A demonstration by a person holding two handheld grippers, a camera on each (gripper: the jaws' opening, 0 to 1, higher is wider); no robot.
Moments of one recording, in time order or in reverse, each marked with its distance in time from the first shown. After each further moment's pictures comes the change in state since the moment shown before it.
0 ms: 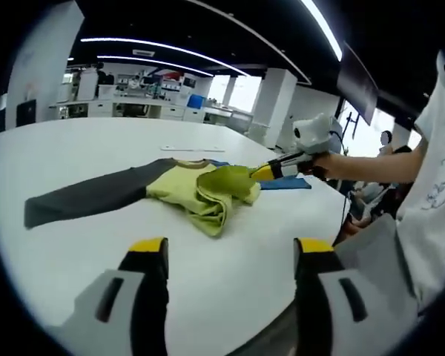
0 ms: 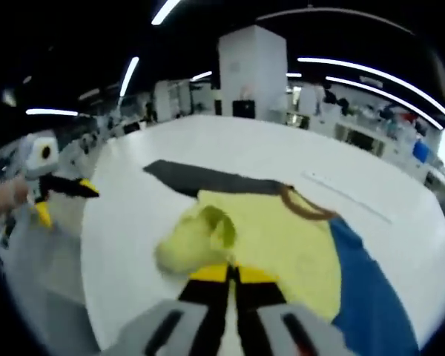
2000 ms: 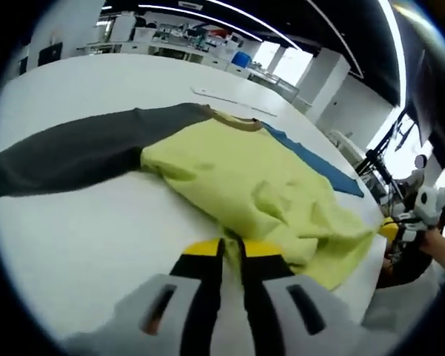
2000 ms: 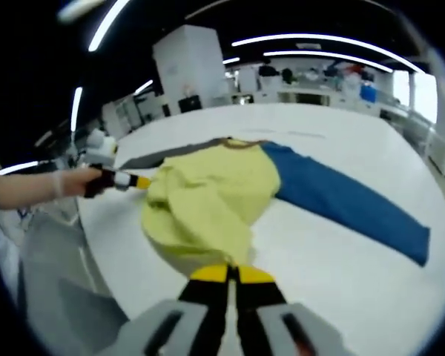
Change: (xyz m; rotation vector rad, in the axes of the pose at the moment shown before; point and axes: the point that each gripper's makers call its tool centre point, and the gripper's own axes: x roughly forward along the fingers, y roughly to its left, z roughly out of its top) left arm 0.152 0.069 -0.032 -0.278 0.212 0.169; right arm -0.095 -0.014 -0.120 0.317 0.038 -0.165
